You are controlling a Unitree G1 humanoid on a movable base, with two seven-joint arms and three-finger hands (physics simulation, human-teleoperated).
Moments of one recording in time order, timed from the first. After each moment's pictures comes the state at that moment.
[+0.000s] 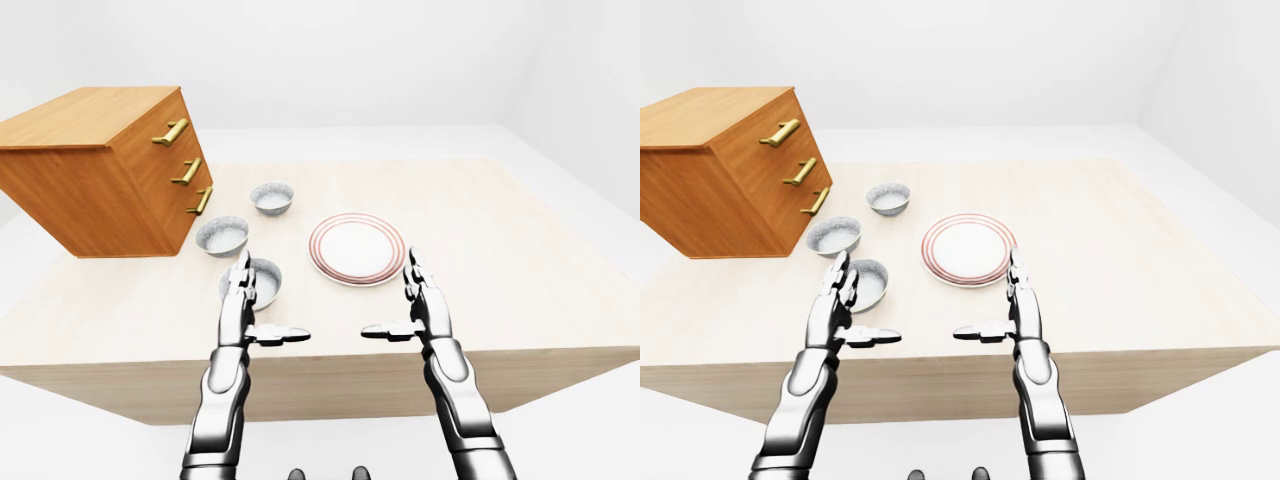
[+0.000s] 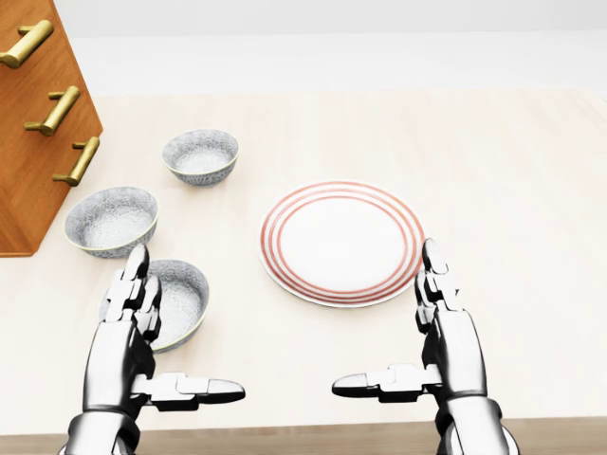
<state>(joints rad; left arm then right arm) 0.00 0.01 0.01 0.00 -0.01 0.00 -0.02 -0.02 -0.01 -0.01 0.04 -0.01 0.00 0.01</state>
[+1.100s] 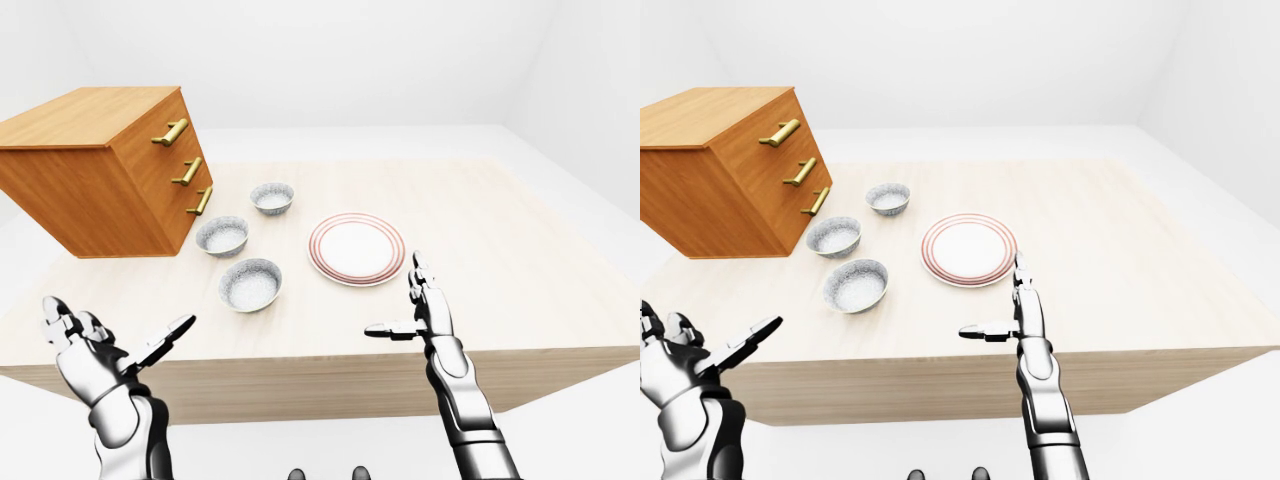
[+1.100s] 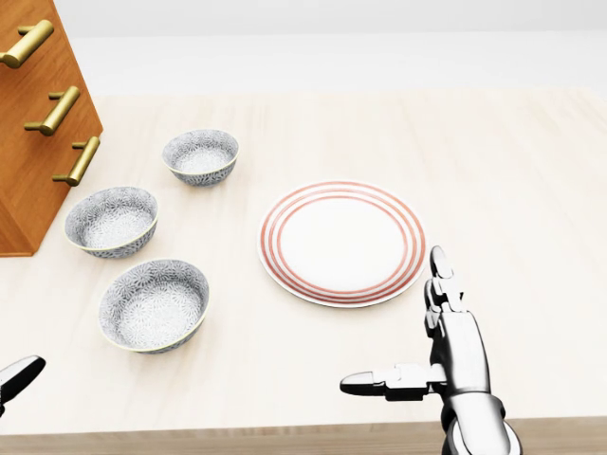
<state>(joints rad) 0.13 0.01 0.42 -0.28 -0.16 0.04 0.34 -0.05 -0.02 -0.04 0.10 -0.04 0.04 -0.01</state>
